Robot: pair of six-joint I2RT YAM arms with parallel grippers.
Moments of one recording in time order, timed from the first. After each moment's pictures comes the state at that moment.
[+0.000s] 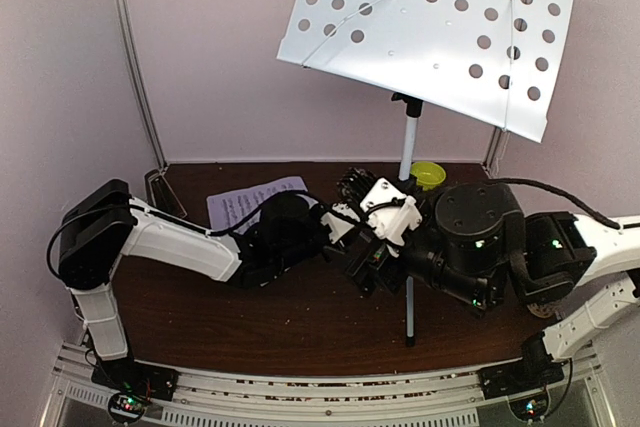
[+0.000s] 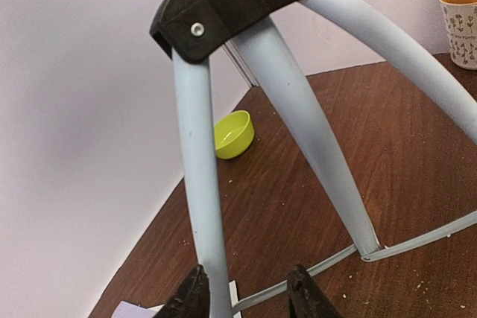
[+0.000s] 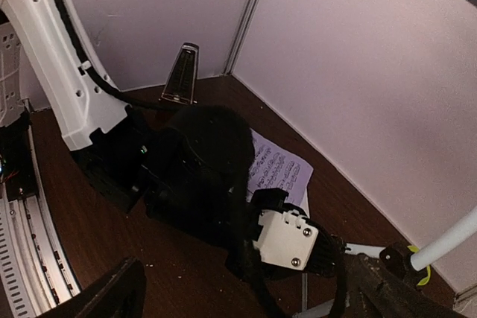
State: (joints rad) left arm -1.06 1.87 1.05 0.67 -0.17 0.51; right arm 1.53 1.25 1.24 -0.31 0.74 -0.13
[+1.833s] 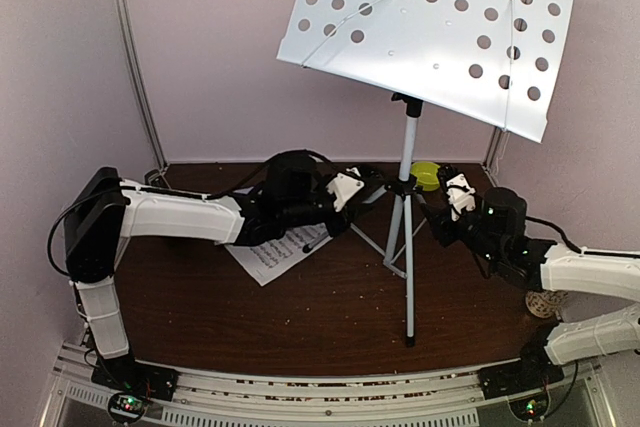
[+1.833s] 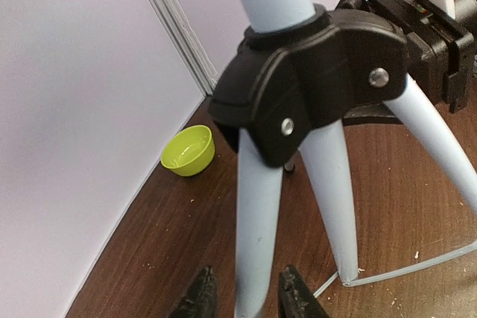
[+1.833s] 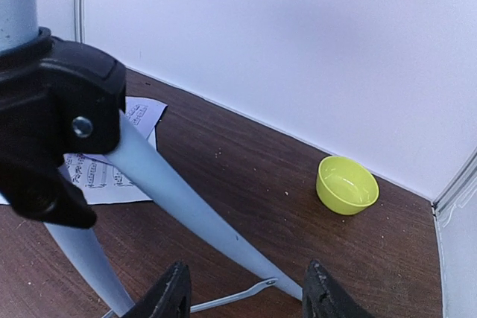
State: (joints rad) left arm -0.95 1.90 1.31 0.34 0.13 0.42; right arm 0.62 1.08 0.50 0.38 0.22 -0.14
